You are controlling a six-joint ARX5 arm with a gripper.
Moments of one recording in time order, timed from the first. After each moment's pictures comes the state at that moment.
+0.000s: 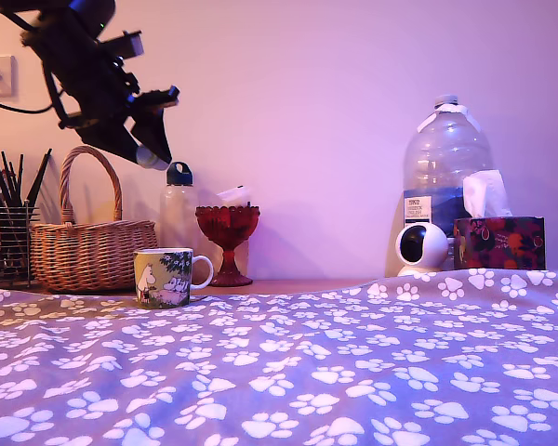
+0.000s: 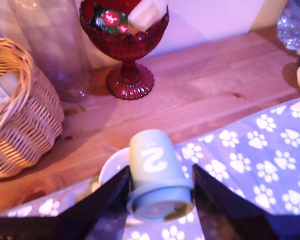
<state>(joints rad) -0.21 1.93 1.70 -0.42 0.19 0.03</state>
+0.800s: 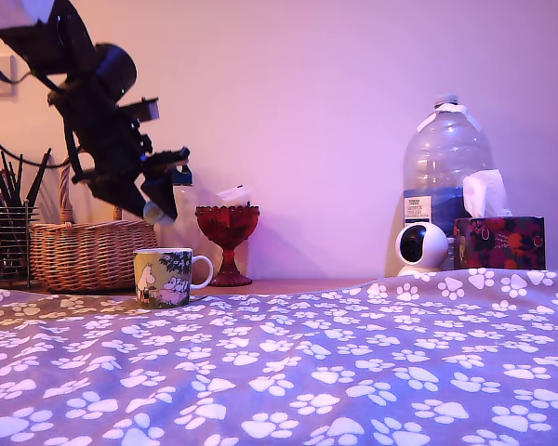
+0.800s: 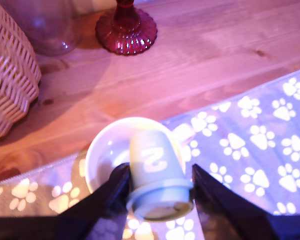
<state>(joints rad) -0.20 2.11 1.78 -0.49 0.19 0.03</state>
